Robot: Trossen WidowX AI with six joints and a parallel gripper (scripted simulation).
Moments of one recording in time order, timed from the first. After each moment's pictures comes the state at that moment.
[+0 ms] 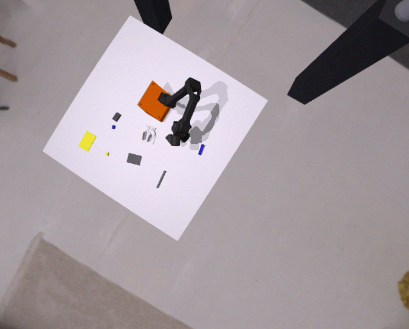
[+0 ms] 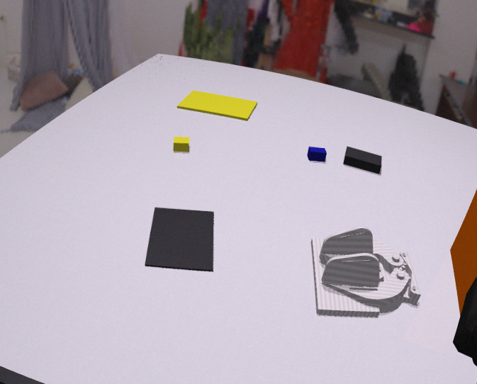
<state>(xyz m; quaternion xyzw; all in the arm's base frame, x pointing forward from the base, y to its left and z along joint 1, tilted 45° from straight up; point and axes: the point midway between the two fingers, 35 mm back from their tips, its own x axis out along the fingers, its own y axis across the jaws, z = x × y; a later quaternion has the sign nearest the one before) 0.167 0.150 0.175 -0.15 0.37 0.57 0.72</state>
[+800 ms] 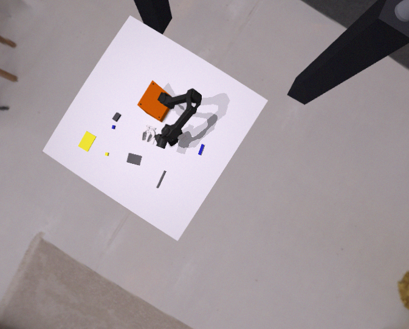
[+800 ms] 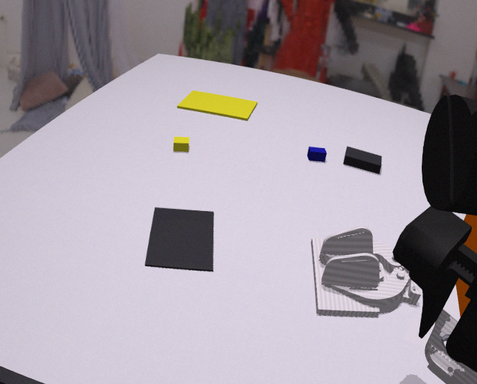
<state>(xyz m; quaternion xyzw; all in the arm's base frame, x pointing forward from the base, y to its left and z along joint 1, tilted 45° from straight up) 0.214 0.112 0.134 -0.07 0.46 0.50 0.73</state>
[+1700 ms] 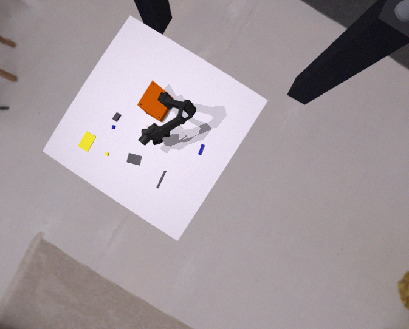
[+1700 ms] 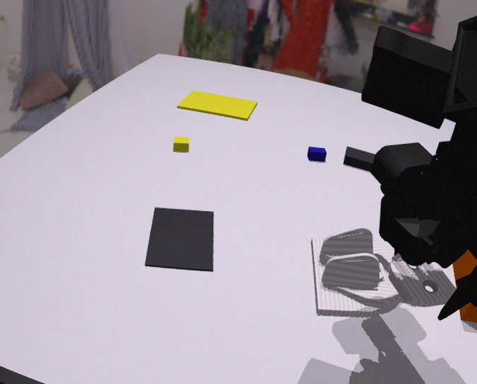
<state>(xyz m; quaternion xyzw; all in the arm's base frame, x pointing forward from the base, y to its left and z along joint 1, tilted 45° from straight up) 0.245 0.050 0.078 0.05 0.55 0.41 0.73</state>
